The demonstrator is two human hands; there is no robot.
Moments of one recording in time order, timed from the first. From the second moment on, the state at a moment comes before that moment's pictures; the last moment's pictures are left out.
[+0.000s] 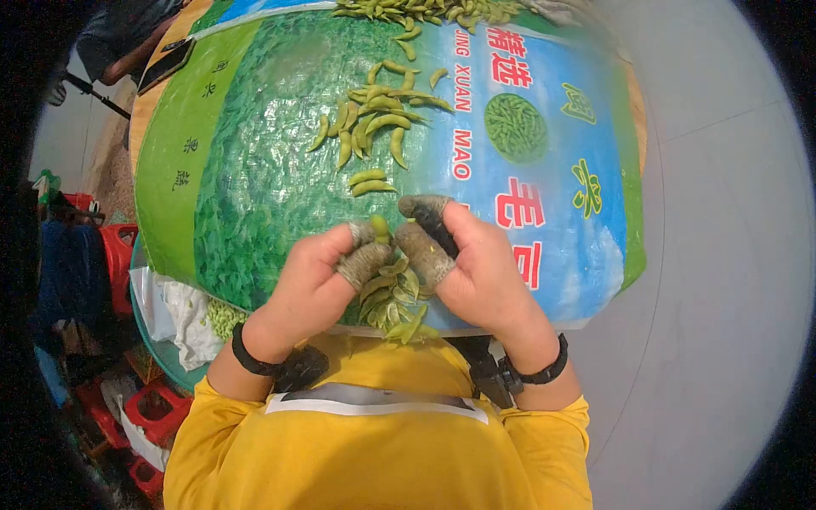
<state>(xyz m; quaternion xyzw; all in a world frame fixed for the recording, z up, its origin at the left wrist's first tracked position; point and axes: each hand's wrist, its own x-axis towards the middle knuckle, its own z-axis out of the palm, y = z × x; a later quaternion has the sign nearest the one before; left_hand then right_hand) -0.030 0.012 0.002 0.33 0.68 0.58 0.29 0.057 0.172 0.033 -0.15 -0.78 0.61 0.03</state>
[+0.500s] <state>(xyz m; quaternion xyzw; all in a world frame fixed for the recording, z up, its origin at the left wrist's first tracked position) -0.022 0.010 0.002 0.34 0.70 0.58 0.23 0.071 0.165 0.035 -0.08 -0.82 0.56 -0.04</state>
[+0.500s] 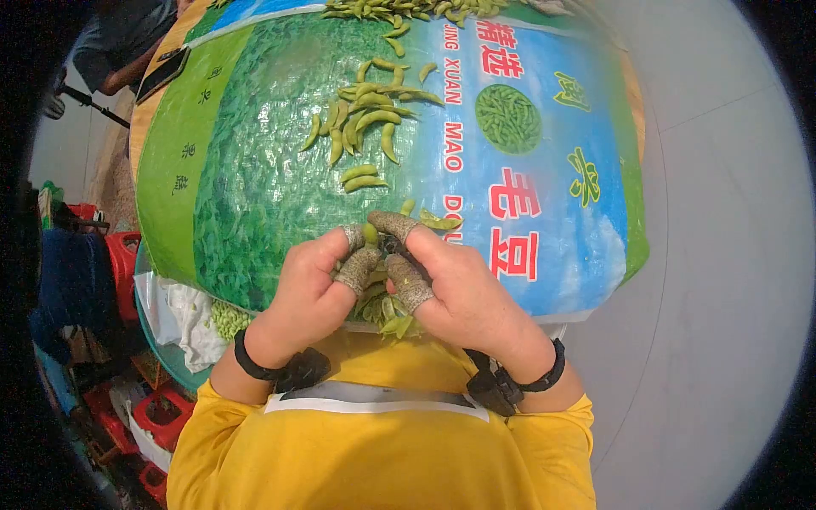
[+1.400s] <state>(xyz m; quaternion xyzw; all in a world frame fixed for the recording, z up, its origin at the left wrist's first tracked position) -0.022 0.003 -0.007 0.18 0.55 0.68 0.46 0.073 0.155 0.031 -0.16 -0.70 0.70 -0.05</state>
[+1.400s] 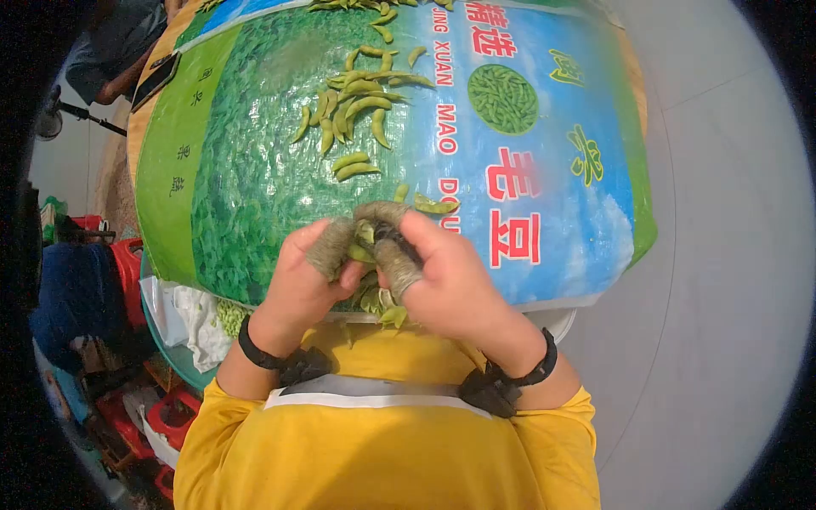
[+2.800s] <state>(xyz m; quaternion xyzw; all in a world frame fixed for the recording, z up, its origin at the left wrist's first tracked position) -0.020 0.002 0.004 0.35 0.70 0.56 0.28 0.082 0.155 0.034 -0.15 -0.74 0.65 -0.06</state>
